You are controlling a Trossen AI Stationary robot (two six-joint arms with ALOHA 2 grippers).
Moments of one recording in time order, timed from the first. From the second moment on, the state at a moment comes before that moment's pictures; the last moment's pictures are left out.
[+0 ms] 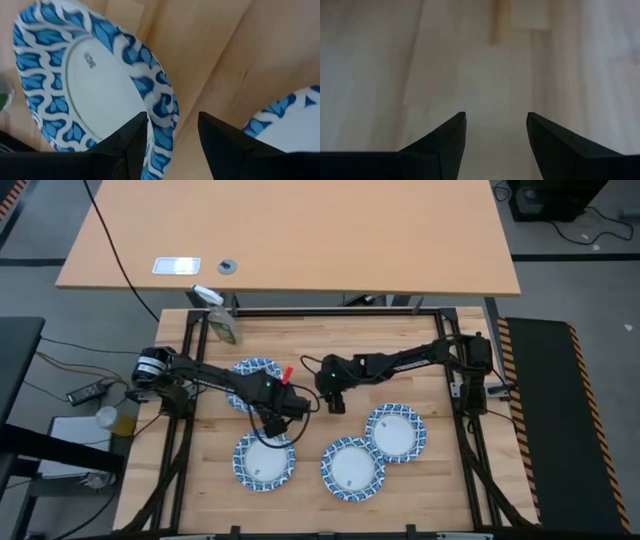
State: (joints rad) left arm -0.15 1.74 1.32 -1.24 -0.24 -0.56; right arm -0.13 1.91 1.13 -0.12 -0.07 -0.18
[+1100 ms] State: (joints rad) left arm -0.17 1.73 1.24 -1.28 -0.32 -0.68; right arm -0.13 1.83 1.02 0.02 -0.07 -0.15
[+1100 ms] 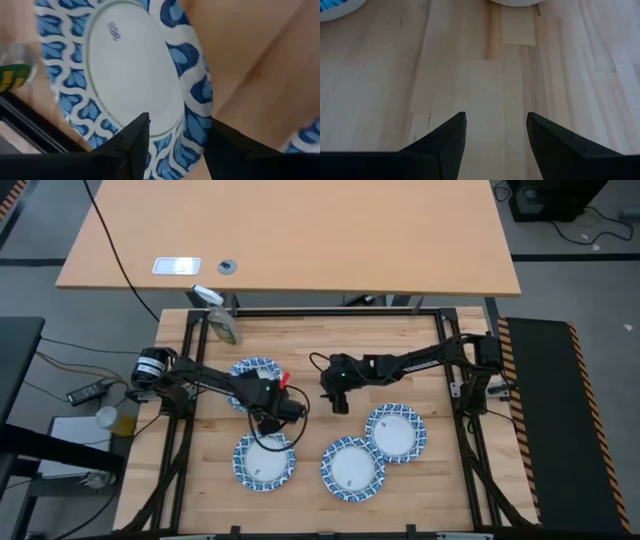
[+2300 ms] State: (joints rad) left arm -0.36 1.83 1.24 -1.57 -0.74 -0.86; right arm -0.13 1.83 1.02 0.03 -0.08 -0.14
